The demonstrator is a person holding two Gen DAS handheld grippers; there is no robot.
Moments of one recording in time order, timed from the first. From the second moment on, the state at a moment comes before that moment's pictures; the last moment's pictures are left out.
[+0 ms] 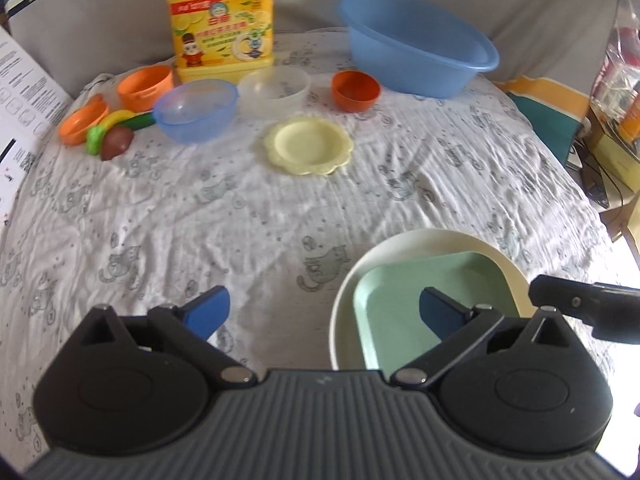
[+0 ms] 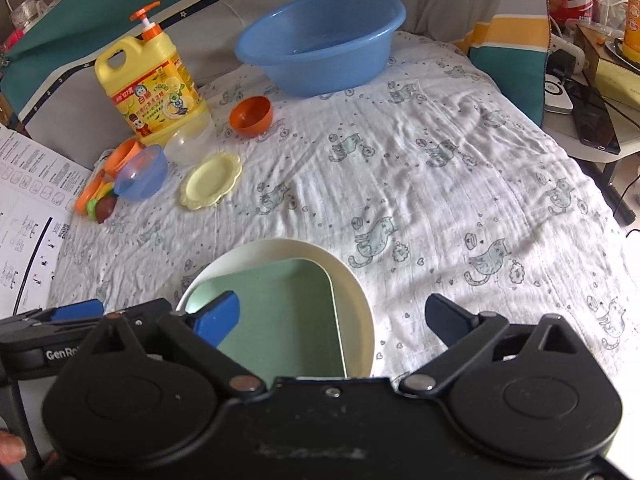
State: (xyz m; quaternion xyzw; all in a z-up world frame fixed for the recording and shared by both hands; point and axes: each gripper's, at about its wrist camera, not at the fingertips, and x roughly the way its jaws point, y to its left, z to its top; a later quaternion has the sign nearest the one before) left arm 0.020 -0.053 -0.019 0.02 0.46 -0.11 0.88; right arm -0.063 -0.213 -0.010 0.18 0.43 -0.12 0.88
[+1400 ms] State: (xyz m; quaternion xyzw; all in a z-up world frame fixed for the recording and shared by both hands) left arm 0.131 0.004 -0.052 -0.04 0.45 -0.07 0.89; right arm 0.101 -0.162 -0.034 0.11 0.46 -0.08 0.87
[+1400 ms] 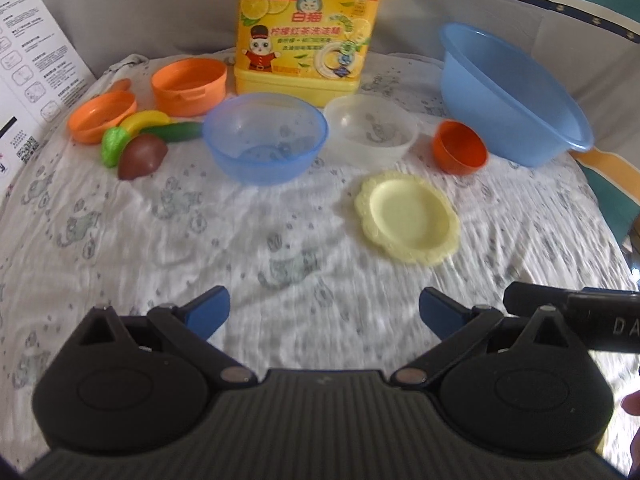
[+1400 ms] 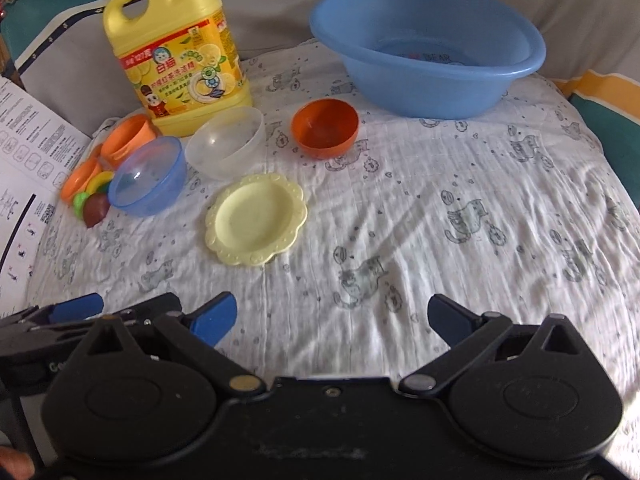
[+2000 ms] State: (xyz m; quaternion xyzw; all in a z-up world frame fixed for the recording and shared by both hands) left arm 0.177 -0.002 -0.069 -0.09 0.46 -0.10 0.88; right arm 0.189 -0.184 -0.065 0.17 0.47 -0.06 0.86
